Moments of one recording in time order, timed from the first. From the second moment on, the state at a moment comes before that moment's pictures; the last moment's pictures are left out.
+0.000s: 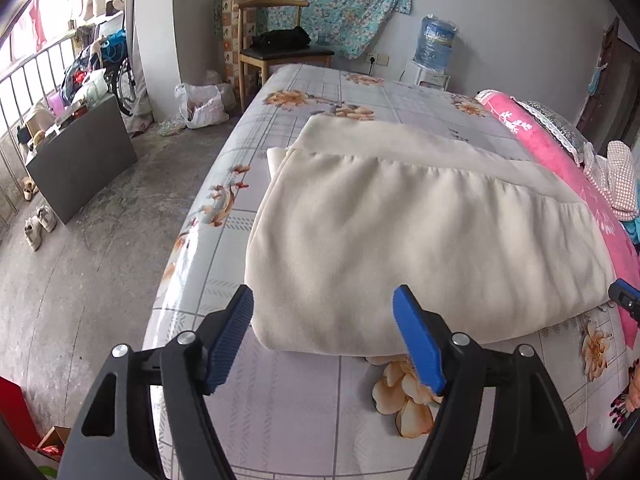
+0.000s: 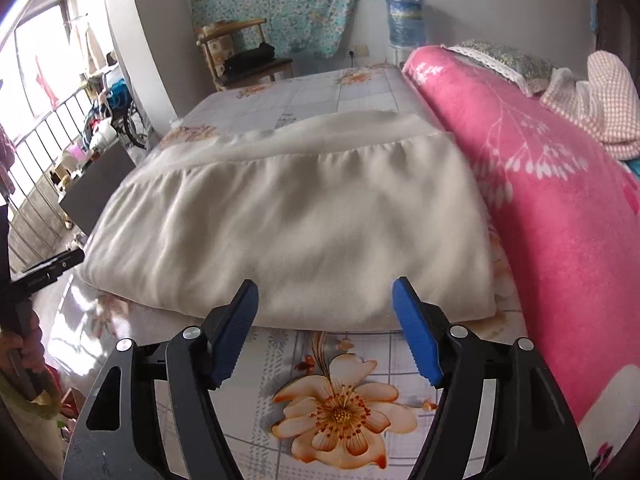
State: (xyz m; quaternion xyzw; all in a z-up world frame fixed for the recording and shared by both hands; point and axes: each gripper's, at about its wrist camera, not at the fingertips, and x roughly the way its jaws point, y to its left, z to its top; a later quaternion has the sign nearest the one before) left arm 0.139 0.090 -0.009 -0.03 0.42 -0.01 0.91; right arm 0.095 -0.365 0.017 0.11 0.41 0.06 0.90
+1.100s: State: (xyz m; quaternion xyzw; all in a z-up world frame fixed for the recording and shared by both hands) left arm 0.058 -0.005 0.023 0.02 0.41 0.02 0.91; right arm 0.026 -0.308 0.042 0.03 0.37 0.01 0.93
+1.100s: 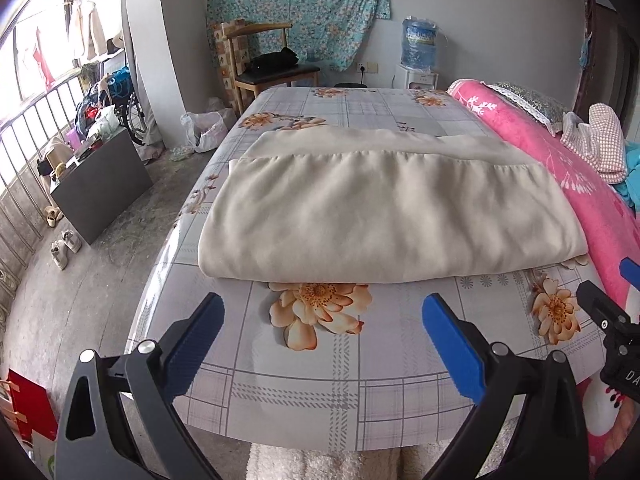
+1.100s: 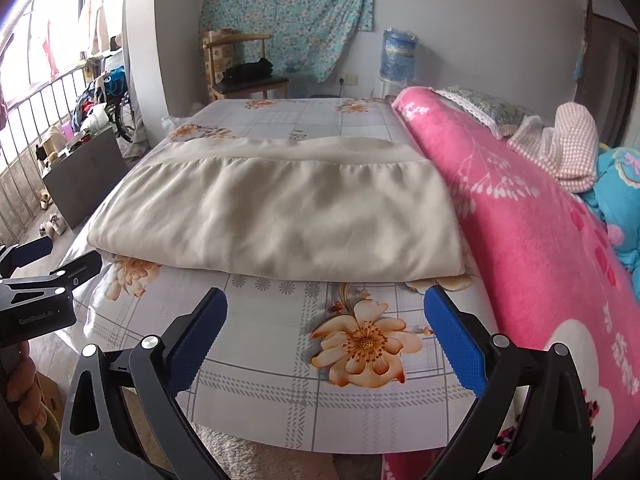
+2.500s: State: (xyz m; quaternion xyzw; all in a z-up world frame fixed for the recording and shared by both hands) left arm 0.070 -0.011 0.010 0.01 0.45 0.02 0.89; right arm 0.044 -0.285 0.040 0.04 0.42 0.00 0.91
